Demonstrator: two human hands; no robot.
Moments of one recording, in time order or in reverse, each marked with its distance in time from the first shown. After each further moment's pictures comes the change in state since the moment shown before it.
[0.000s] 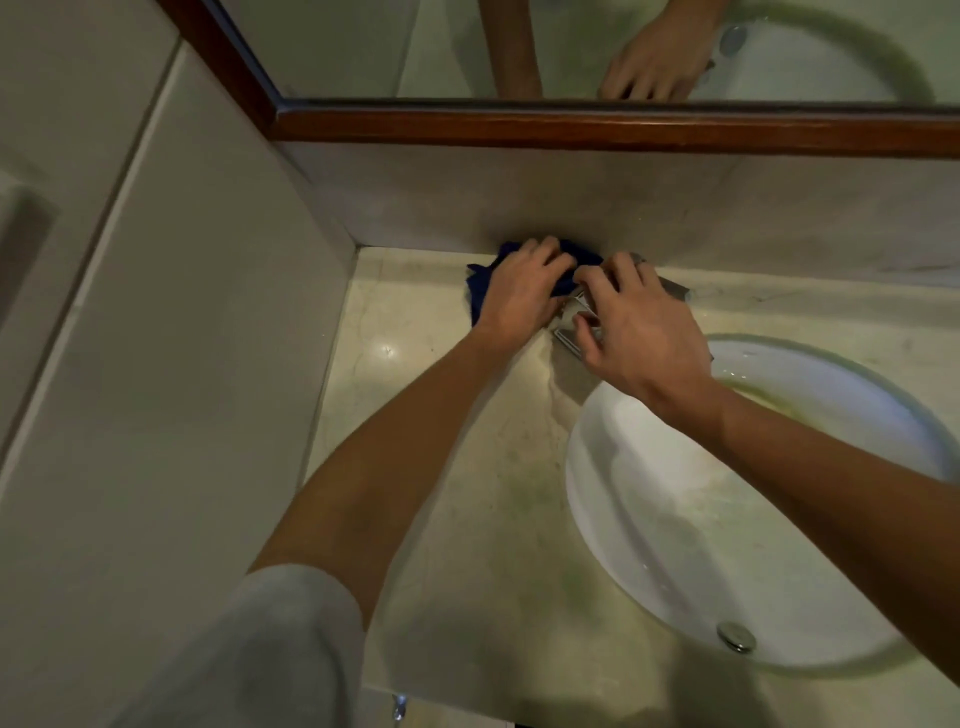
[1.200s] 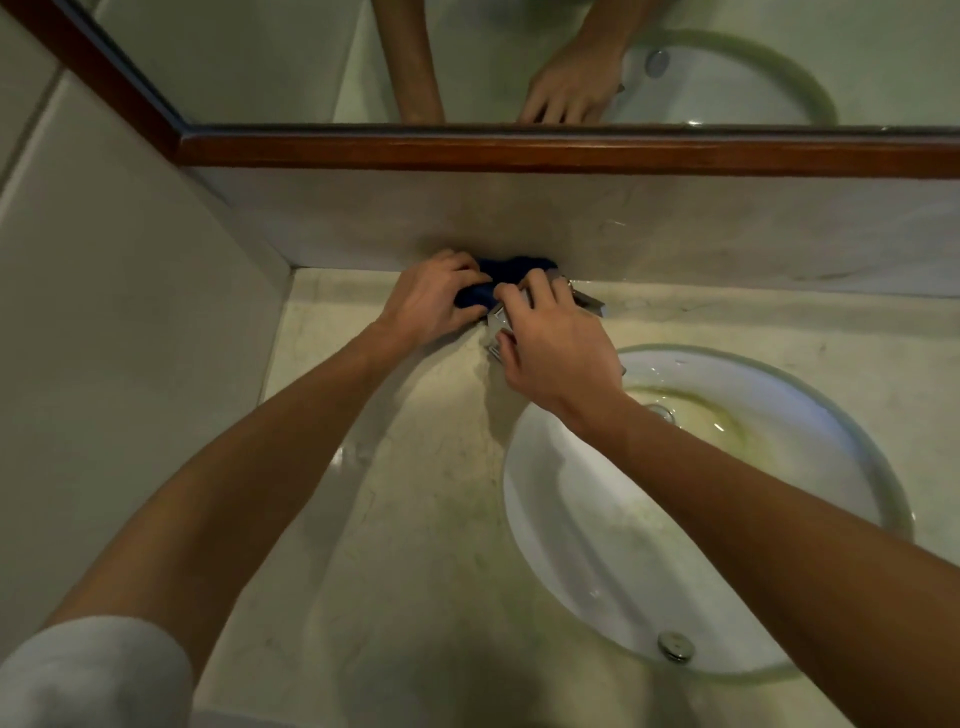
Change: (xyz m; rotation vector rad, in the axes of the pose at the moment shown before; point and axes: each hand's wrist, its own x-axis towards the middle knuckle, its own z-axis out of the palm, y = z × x) left_hand 0.007 -0.027 -0.022 0.032 -0.041 0.138; right_hand -0.002 0.002 0.005 0.047 0.016 -0.019
